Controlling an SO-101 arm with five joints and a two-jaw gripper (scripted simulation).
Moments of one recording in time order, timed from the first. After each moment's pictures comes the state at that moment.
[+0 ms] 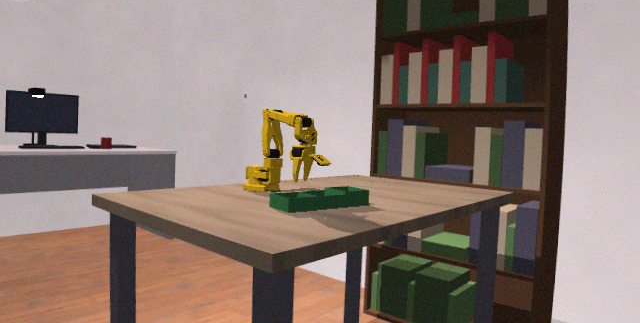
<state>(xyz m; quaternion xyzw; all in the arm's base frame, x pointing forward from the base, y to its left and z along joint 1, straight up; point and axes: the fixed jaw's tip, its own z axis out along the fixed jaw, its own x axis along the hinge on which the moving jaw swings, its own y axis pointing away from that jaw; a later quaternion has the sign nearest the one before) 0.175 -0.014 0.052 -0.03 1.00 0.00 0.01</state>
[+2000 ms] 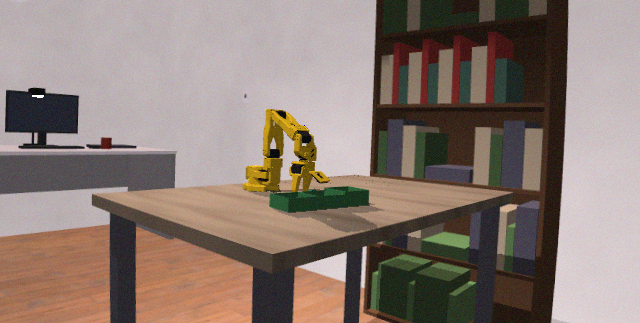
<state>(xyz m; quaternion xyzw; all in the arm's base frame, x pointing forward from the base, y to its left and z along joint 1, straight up) 0.173 -0.014 0.007 -0.03 1.00 0.00 0.00</state>
